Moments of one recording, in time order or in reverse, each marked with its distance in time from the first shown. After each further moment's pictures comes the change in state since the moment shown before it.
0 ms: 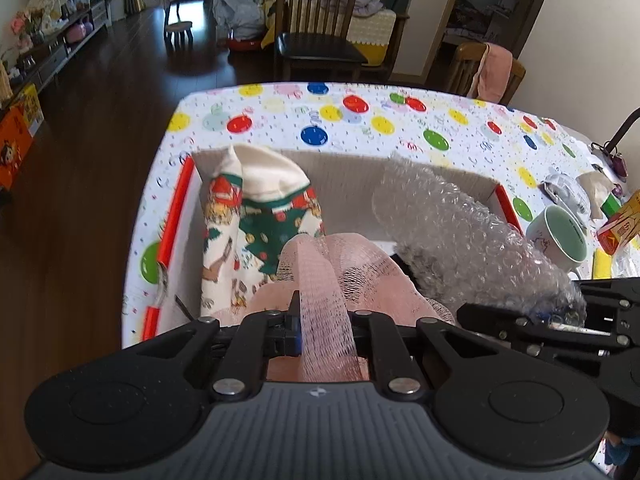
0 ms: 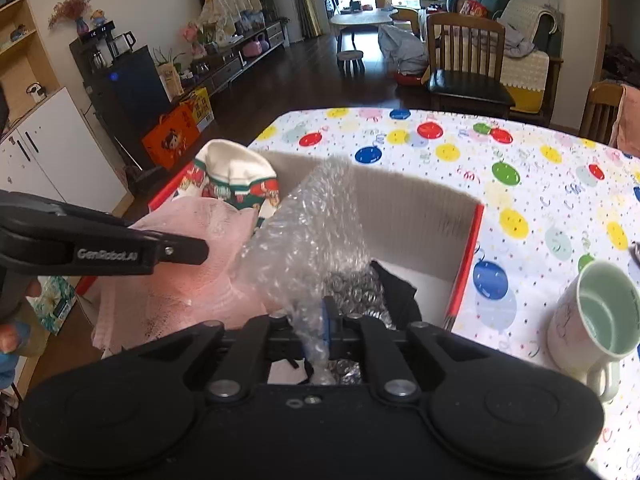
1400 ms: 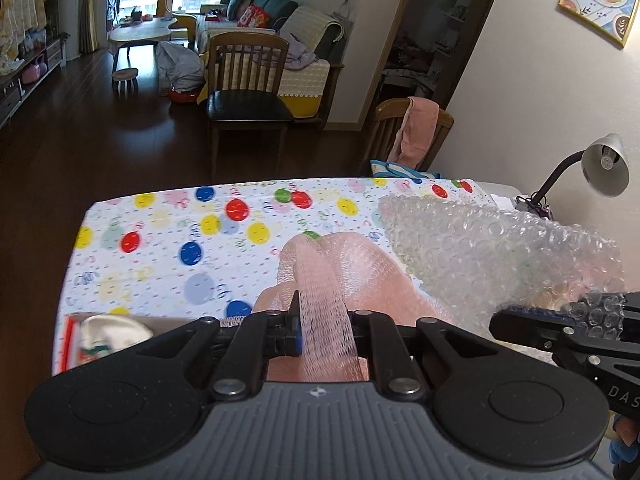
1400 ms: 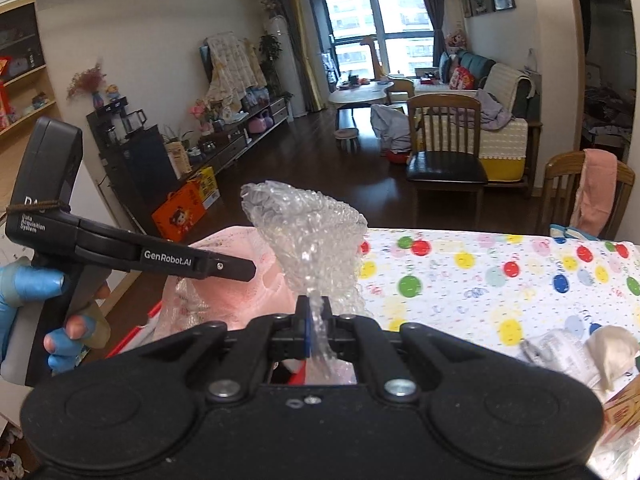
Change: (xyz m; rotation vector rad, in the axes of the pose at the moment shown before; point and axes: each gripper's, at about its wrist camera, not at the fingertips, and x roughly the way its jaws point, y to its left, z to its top) left arm -0.056 -0.123 0.107 0.042 -0.125 -0.149; right arm -0.146 -0.117 0.065 -0.013 -0.221 0.038
